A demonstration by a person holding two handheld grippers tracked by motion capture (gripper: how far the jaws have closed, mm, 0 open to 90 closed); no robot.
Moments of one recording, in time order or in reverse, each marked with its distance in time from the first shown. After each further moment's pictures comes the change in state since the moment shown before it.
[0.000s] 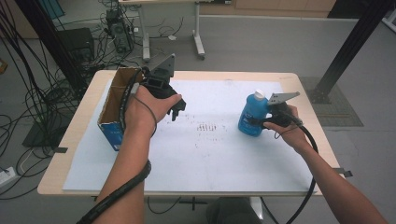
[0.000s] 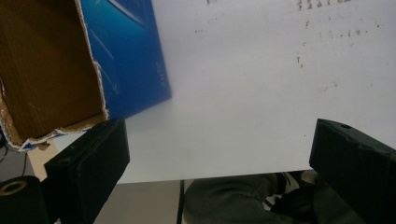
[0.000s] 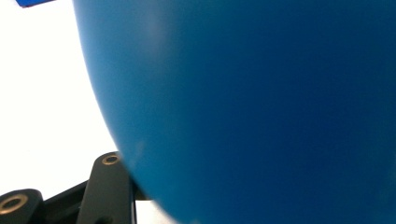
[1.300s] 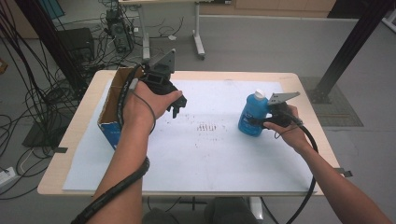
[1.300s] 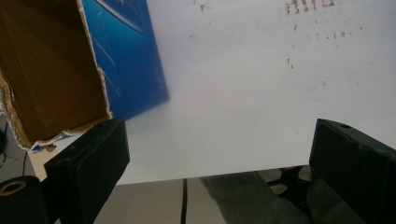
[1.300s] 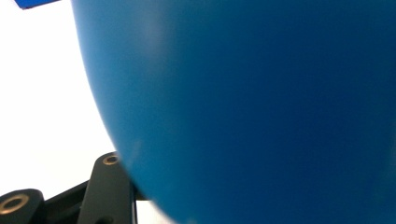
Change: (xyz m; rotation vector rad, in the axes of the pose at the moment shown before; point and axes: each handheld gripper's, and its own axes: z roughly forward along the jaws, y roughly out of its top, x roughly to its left) left arm 0.001 0.002 -0.014 -0.012 -0.020 0.025; right arm 0.000 0.000 0.000 0.000 0.001 0.009
